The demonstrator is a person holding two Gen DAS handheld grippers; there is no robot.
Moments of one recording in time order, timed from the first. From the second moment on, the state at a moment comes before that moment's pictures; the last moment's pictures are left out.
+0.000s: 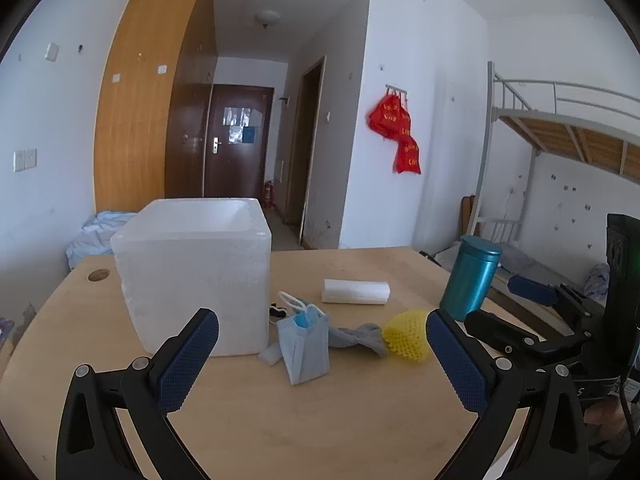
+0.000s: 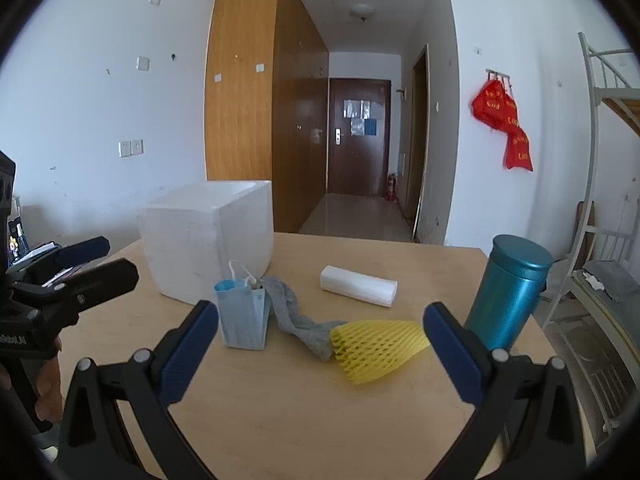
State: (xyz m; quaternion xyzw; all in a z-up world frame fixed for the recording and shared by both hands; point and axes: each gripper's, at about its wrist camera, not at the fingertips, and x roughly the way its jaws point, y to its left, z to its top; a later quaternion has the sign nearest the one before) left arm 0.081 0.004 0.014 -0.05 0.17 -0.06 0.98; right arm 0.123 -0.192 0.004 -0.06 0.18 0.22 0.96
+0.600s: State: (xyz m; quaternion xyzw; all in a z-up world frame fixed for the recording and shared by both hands) left arm 0.134 -0.001 -0.007 -0.06 0.24 -0.09 0.96; right arm 0.170 -0.195 -0.010 -0.06 0.24 0.21 0.95
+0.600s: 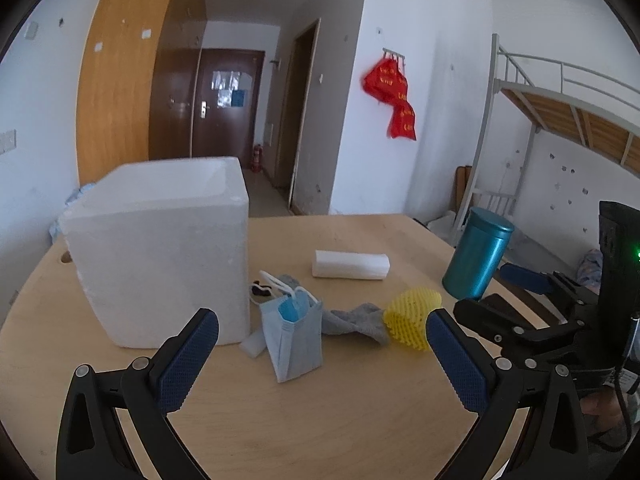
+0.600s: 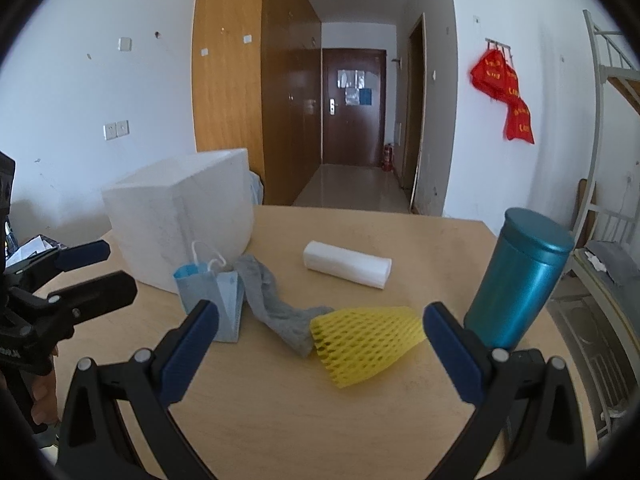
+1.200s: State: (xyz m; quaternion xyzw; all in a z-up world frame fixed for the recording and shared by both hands) left arm 0.190 0.006 -0.048 -0.10 0.33 -0.12 0.93; right arm 0.201 -0.191 -0.032 -0.06 0.30 0.21 0.93
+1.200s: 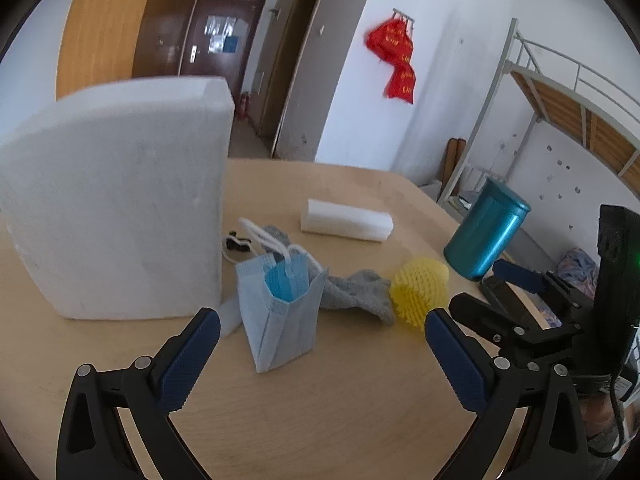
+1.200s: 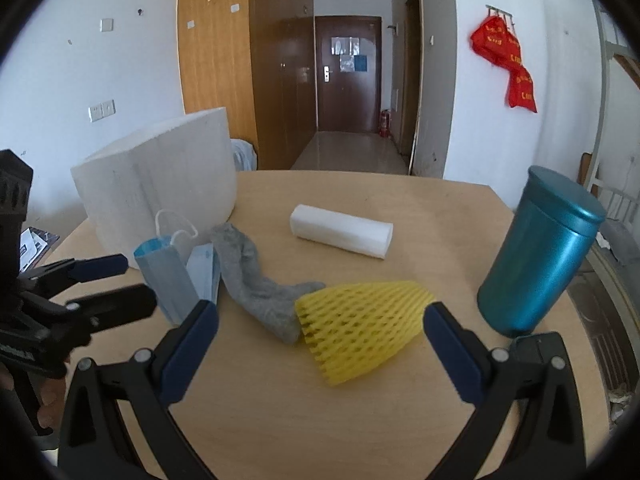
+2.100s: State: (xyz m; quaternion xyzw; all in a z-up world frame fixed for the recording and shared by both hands) left arm 0.225 0.010 -0.087 -0.10 0.41 -0.09 0.90; right arm 0.231 -0.193 -0.059 -0.09 0.35 0.19 0.92
